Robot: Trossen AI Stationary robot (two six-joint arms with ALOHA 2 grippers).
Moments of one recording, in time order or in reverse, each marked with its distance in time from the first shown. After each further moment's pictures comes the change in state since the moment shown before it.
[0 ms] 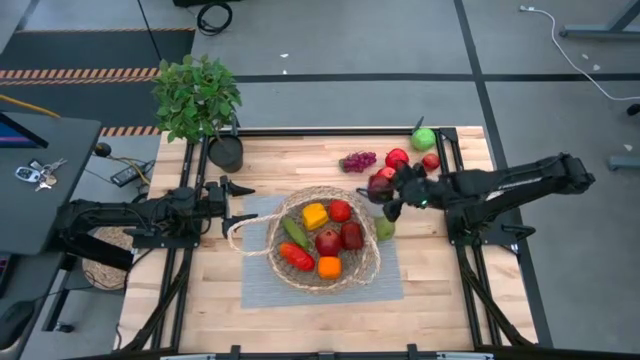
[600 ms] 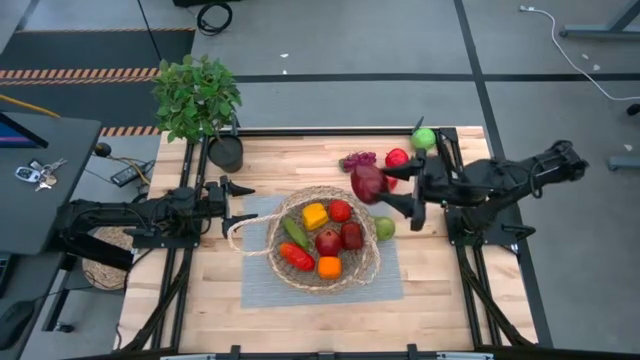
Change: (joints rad) left arm 0.000 0.000 0.000 0.000 0.000 0.000; right arm 0.267 -0.026 0.328 0.369 0.015 -0.347
